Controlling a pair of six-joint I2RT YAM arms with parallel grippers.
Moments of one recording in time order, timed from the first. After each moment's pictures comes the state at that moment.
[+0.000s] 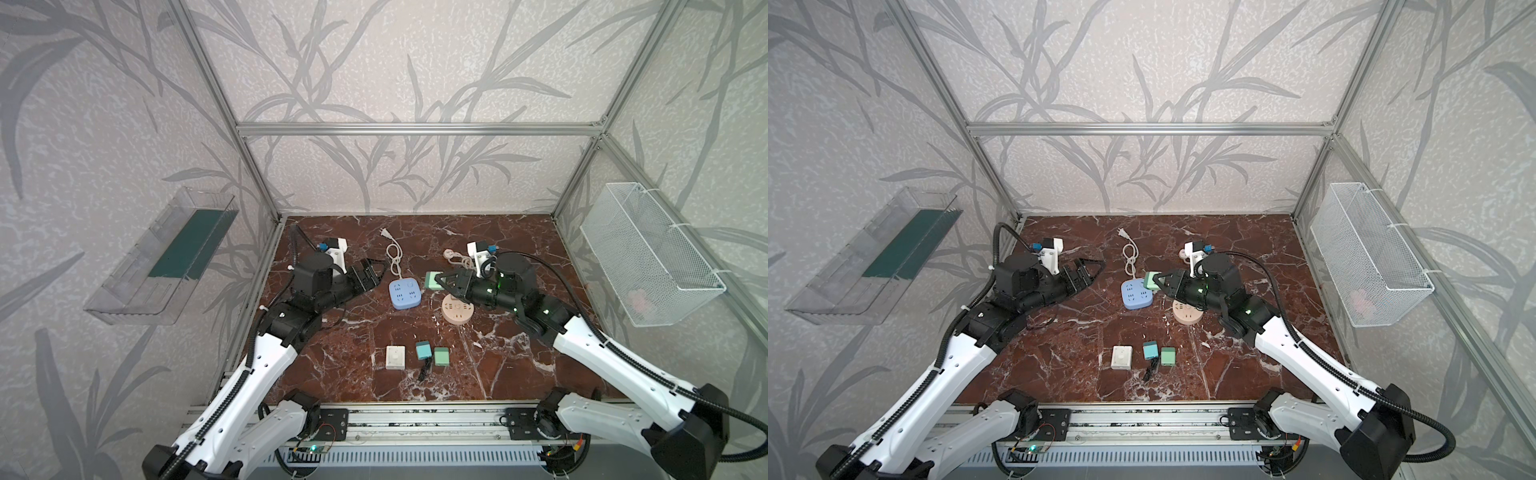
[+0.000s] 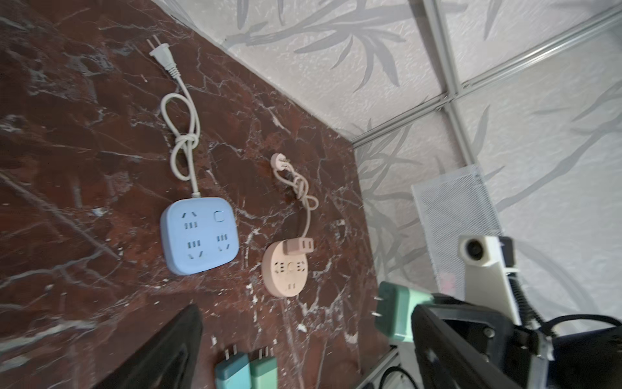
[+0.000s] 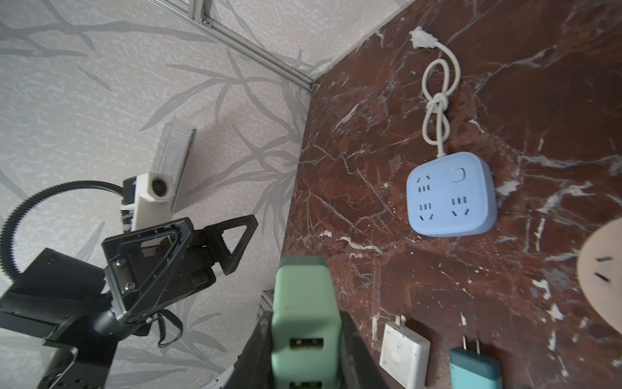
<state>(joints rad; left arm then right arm) -0.38 0.95 0.95 -0.48 0.27 -0.79 0.66 1.10 0.94 -0.24 -0.31 0.97</state>
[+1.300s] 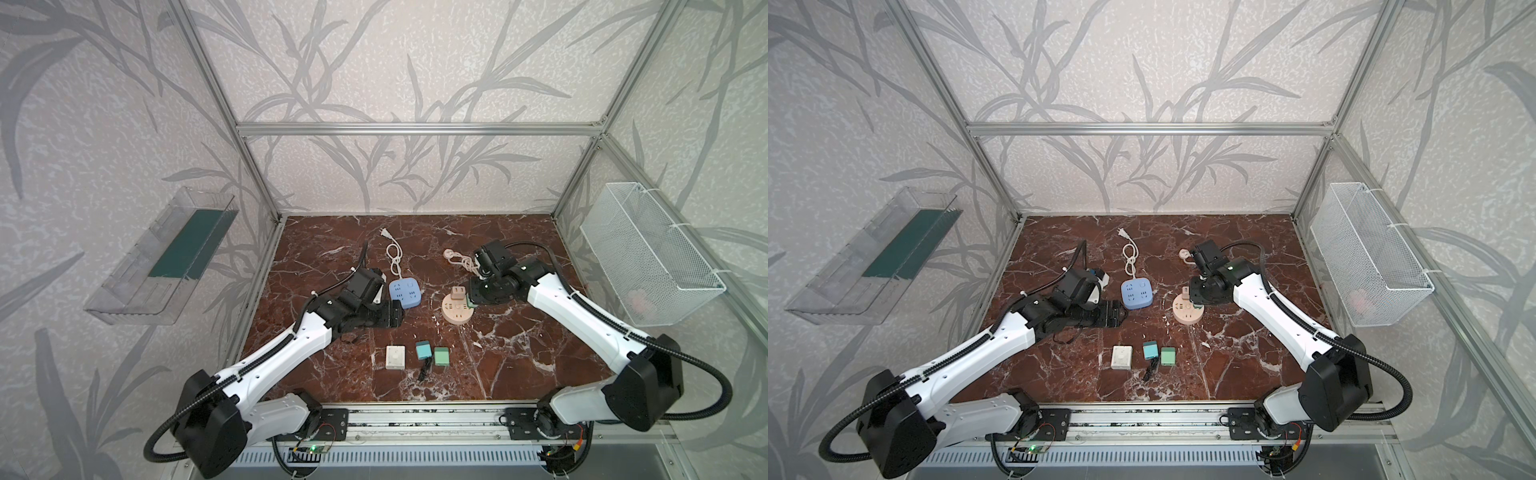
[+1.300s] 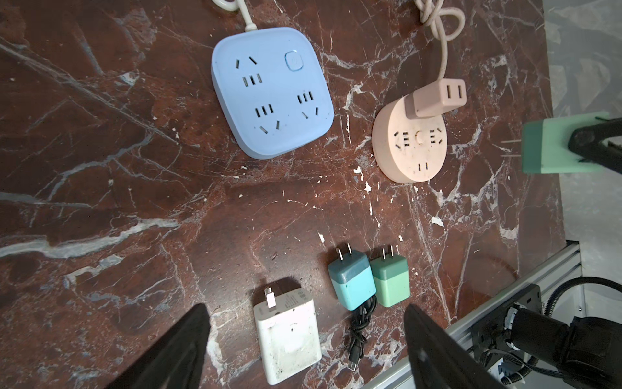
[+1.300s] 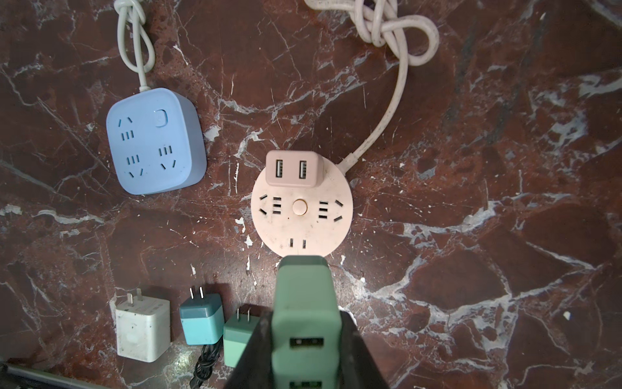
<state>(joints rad) -0.65 1.20 0.90 -0.65 0.12 -0.58 0.53 1.44 1.23 -0.94 0.01 0.52</state>
